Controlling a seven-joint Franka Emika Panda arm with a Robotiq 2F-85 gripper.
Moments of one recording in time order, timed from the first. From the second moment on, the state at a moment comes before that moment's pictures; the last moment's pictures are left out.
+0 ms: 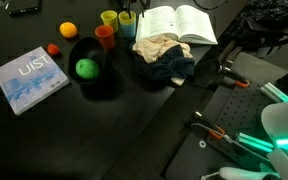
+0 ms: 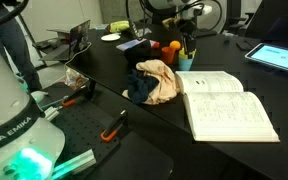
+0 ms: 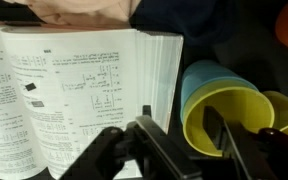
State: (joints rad) arm 0.10 0.61 -0.20 -1.85 -0.14 2.53 0.89
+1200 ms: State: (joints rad) arm 0.13 0.55 -0.17 -1.85 -0.11 2.54 0.89
